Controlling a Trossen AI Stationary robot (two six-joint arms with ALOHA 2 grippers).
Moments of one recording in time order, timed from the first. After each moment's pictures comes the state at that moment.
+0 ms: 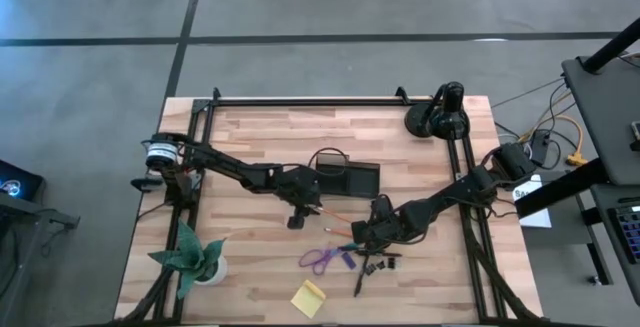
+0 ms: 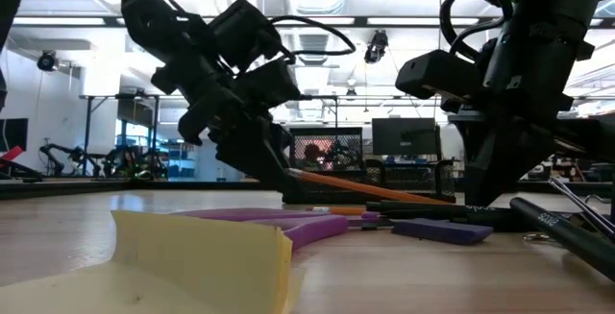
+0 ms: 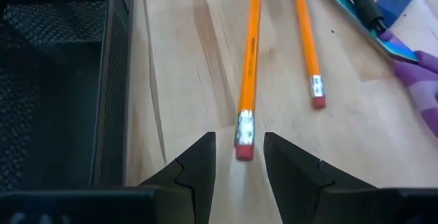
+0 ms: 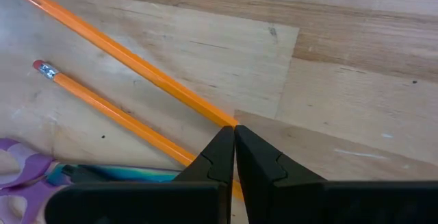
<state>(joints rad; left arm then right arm) 0.01 1.78 0.84 0.18 0.21 0.11 0.42 1.76 0.92 -0.46 0.24 1.81</state>
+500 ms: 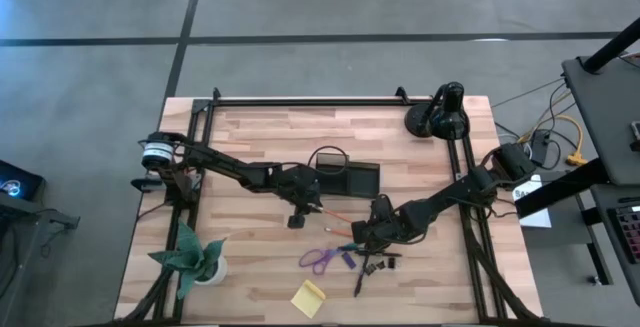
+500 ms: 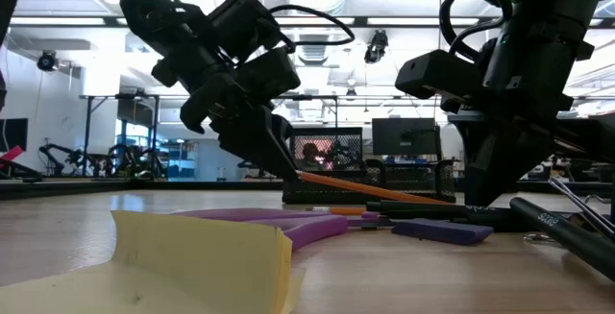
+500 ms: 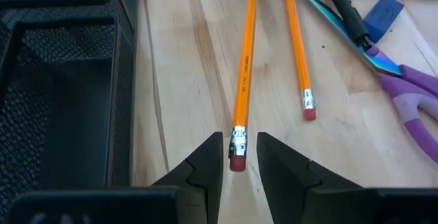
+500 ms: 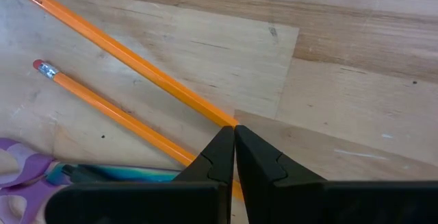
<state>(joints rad) 0.01 1.75 0.84 0.16 0.21 0.11 0.42 1.76 0.92 -0.46 0.24 1.80</state>
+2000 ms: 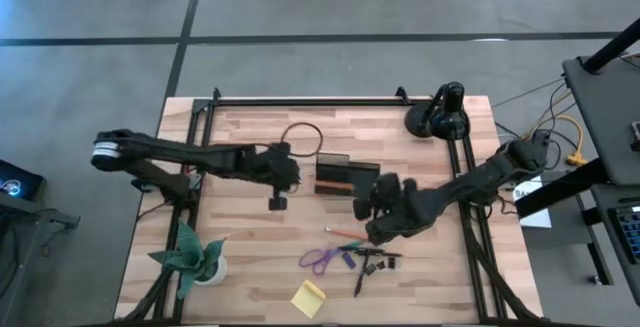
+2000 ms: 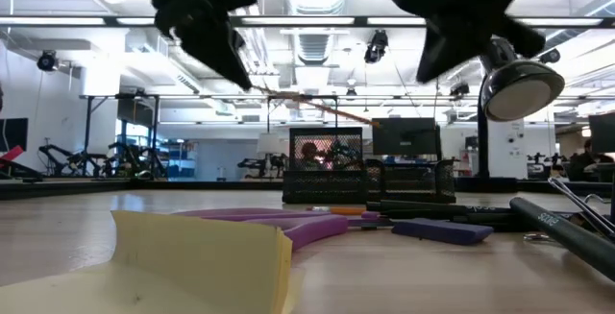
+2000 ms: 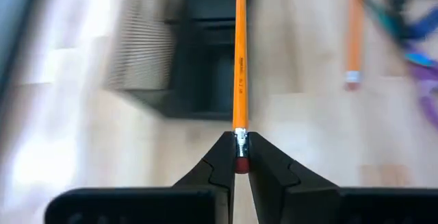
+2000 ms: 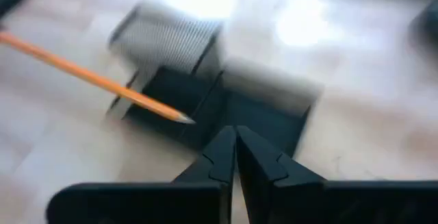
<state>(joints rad) 0.00 1.31 0.98 -0.49 -0.18 0.10 0.41 1.64 1.19 -1.01 0.89 1.63</state>
